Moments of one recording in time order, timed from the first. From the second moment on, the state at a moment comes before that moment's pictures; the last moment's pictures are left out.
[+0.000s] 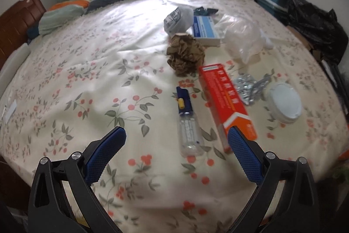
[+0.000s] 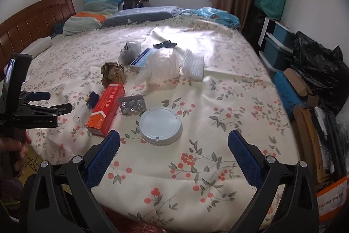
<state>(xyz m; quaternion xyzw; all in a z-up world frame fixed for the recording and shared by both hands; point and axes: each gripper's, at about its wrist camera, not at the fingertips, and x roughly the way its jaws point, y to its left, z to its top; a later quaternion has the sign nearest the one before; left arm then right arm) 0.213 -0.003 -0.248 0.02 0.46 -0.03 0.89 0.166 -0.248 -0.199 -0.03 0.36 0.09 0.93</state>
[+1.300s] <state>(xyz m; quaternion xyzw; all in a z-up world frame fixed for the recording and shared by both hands) 0.259 0.001 -0.302 0.00 0.49 -0.04 0.87 0.277 -0.204 -0.306 -0.04 0.44 0.10 0.89</state>
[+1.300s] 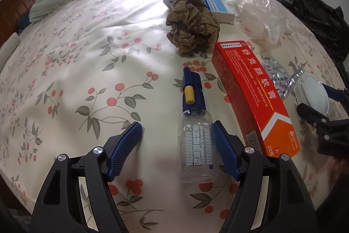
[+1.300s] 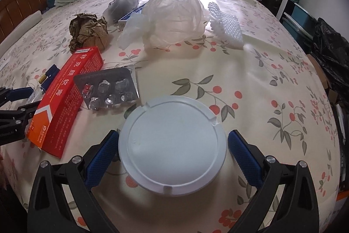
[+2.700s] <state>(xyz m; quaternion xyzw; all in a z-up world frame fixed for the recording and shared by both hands) 0.018 -0.014 -0.260 -0.03 0.51 -0.13 0.85 0.009 -0.189 -0.296 -0.01 0.47 0.23 0.85</state>
